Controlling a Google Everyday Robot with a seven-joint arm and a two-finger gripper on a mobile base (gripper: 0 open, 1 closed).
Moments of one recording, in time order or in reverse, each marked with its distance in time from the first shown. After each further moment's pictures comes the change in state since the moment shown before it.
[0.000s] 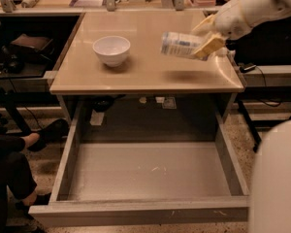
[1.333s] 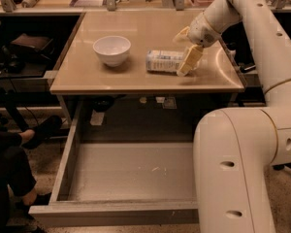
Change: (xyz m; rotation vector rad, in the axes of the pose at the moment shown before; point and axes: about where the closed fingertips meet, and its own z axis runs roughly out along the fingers) arm 0.020 0.004 0.080 -0.215 0.128 0.059
